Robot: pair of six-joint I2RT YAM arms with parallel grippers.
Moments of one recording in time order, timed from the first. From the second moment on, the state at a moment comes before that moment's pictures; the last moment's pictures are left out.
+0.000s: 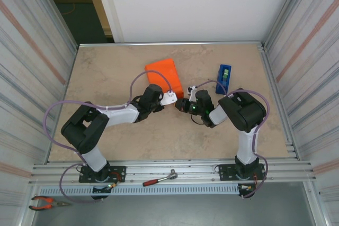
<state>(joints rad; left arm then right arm) -0.71 1.69 0.83 0.20 -0.22 0.77 0.55 1.97 0.62 0.93 -0.42 0.86</state>
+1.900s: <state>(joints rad) -0.71 1.69 0.83 0.21 -0.23 0.77 0.55 1.88 0.70 0.83 -0.44 0.83</state>
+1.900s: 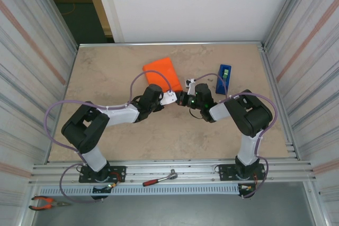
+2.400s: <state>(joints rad) -0.71 1.68 0.83 0.20 -0.23 0.75 0.53 1.90 0.67 0.90 -0.44 0.87</state>
